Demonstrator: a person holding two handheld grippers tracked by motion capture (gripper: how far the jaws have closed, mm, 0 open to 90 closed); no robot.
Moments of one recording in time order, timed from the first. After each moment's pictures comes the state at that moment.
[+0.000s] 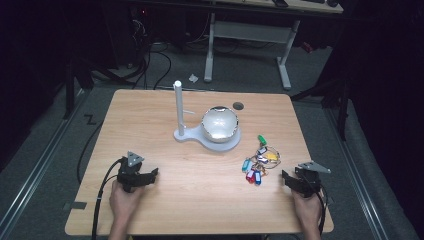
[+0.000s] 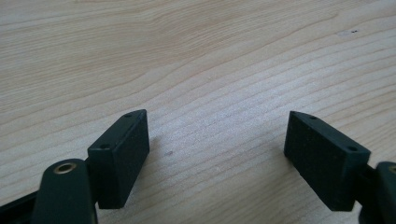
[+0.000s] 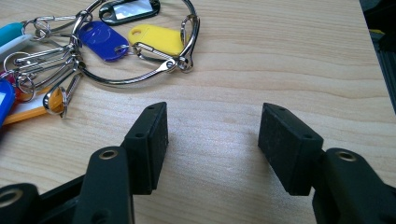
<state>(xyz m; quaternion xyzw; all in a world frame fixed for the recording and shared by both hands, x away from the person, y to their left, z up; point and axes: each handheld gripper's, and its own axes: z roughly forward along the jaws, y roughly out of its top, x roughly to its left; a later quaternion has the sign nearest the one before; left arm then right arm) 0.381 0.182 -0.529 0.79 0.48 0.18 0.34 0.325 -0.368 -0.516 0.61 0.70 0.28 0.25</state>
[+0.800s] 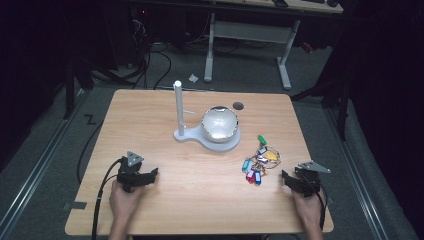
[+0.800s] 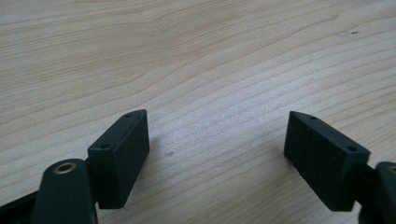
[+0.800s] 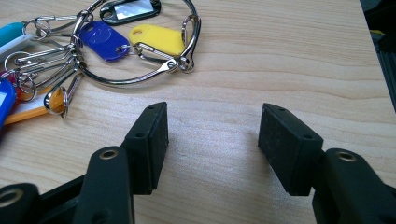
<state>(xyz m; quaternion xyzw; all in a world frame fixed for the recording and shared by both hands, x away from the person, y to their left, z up) 0.381 0.183 -0.529 0.79 0.48 0.18 0.34 0.325 -0.368 -0.516 0.60 0.70 0.28 0.26</state>
